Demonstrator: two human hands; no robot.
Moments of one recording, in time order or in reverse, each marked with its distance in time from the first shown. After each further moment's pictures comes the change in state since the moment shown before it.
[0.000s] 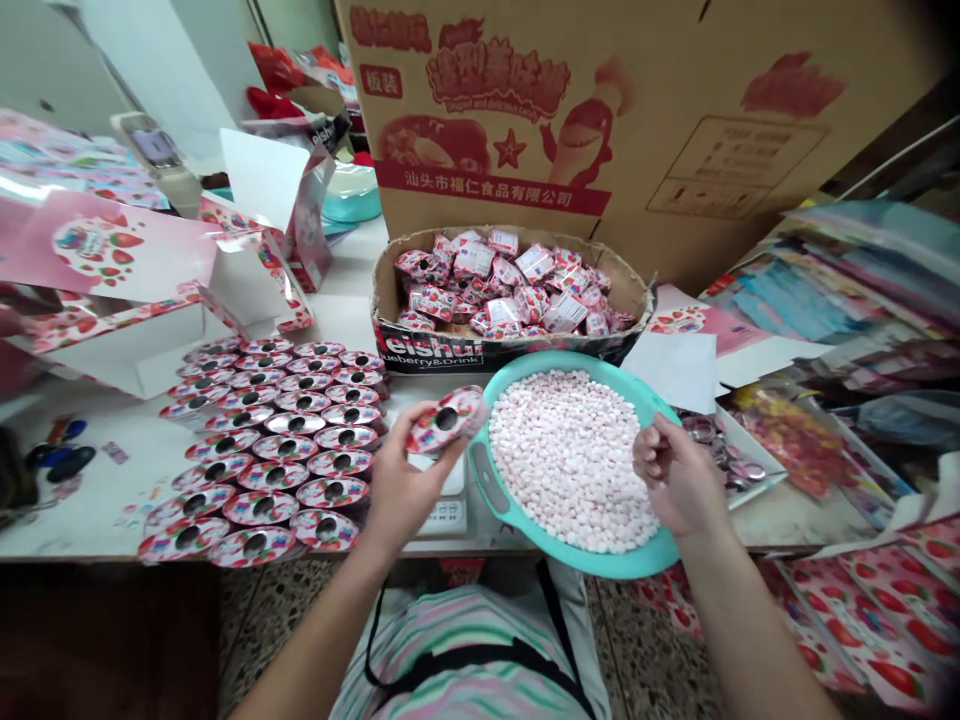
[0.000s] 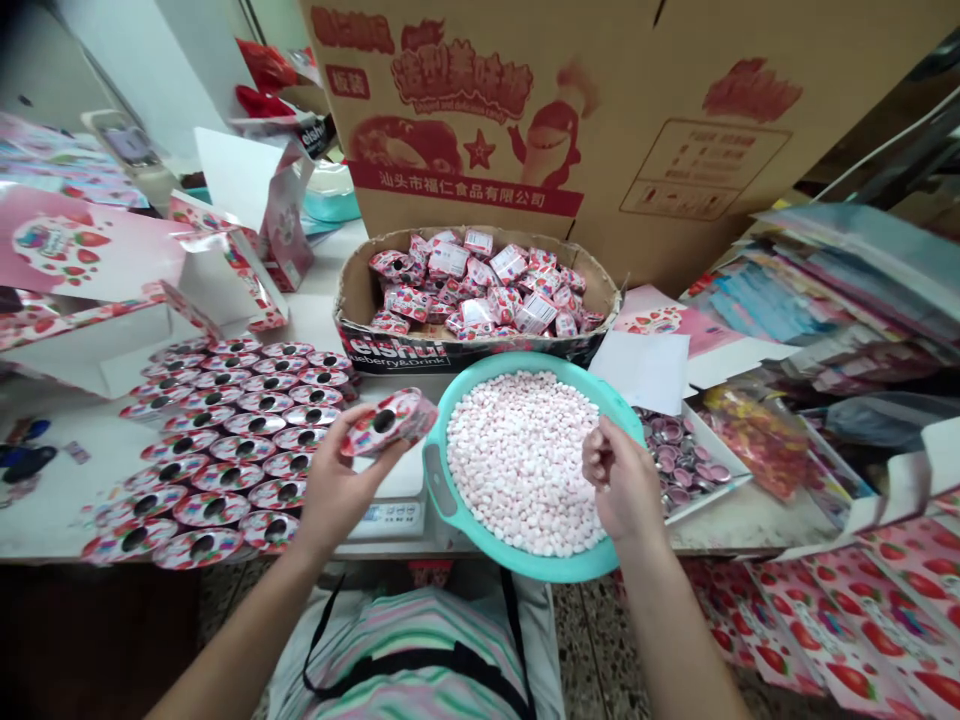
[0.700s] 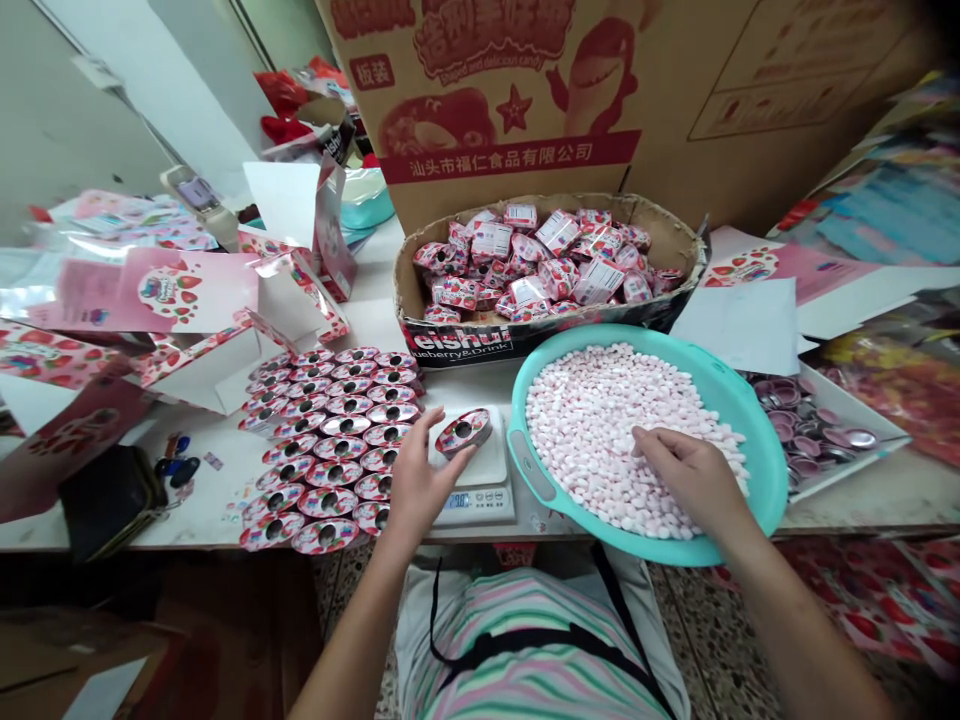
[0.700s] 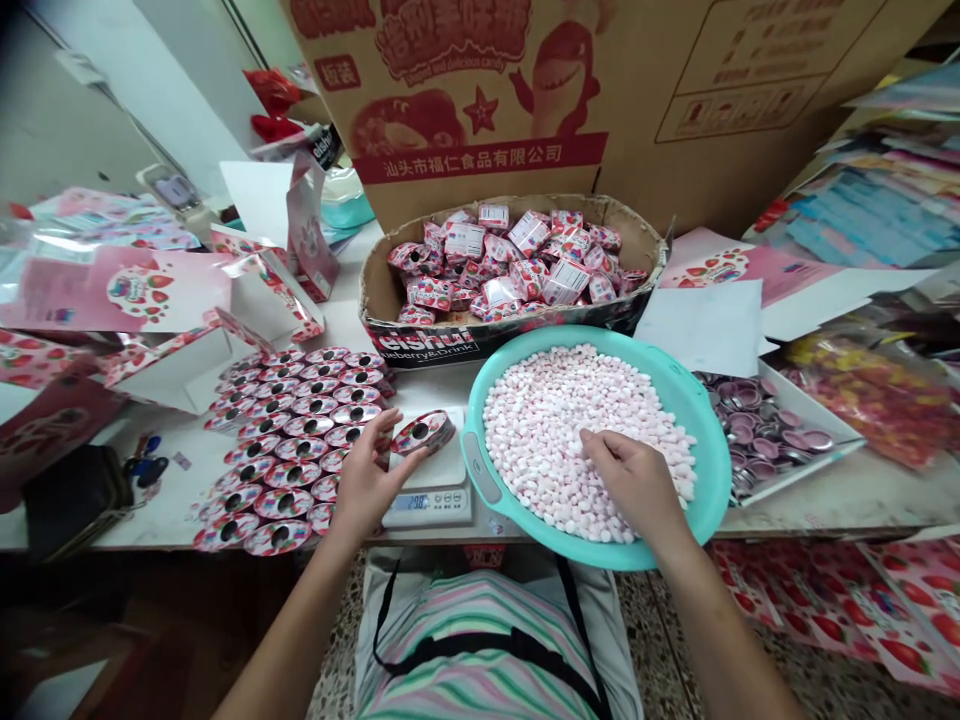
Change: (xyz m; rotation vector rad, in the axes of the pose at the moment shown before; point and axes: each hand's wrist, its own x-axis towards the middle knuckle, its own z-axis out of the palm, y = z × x) left_hand 0.001 -0.049 -0.037 0.433 -0.096 0.030; right_hand -0.018 0.044 -0.006 -0.937 -0.093 -0.230
